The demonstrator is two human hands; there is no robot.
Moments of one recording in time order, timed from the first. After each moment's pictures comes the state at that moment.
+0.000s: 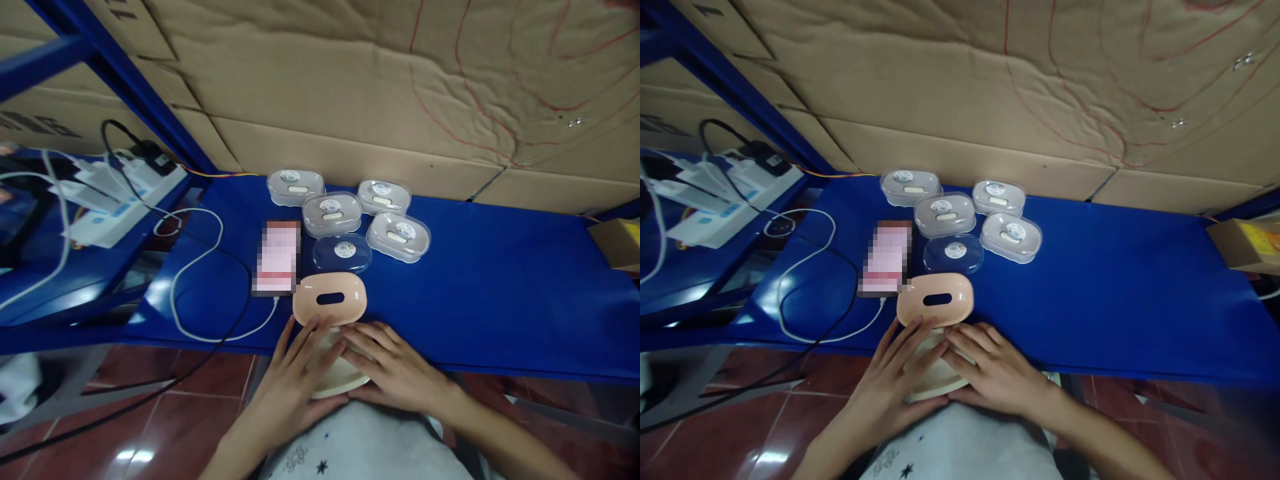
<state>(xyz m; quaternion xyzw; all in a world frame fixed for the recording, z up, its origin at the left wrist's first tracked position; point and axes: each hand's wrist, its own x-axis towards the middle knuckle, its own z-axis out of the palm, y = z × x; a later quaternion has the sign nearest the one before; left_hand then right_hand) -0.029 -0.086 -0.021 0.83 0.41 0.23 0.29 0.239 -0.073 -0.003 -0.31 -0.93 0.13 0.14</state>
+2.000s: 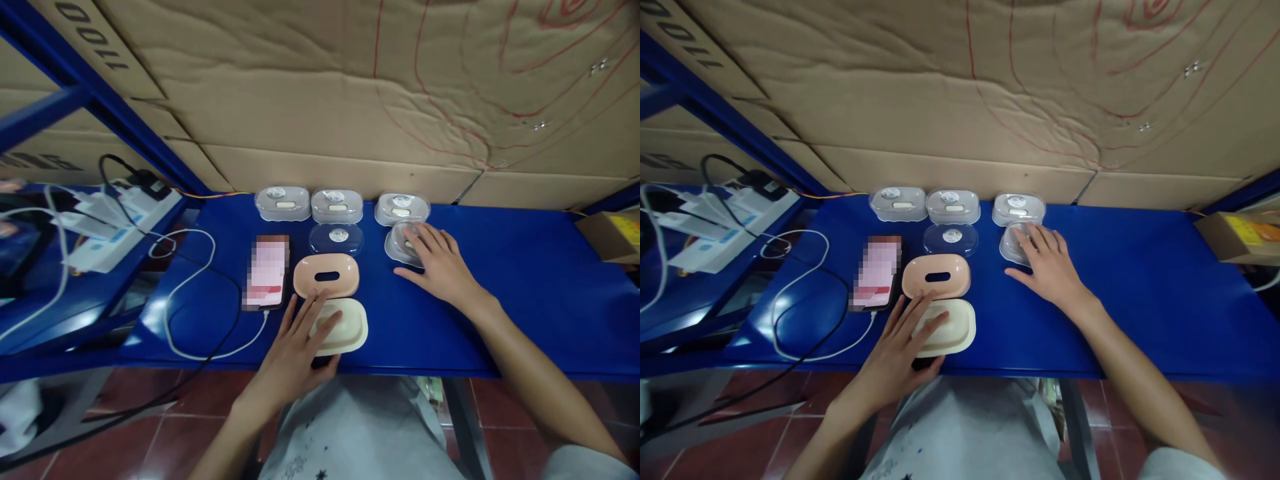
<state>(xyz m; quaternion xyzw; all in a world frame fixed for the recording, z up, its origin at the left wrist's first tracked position) -0.004 -0.035 -0.011 0.90 0.40 0.17 0.09 0.349 0.056 0.019 -0.57 -0.82 -0.04 0.10</state>
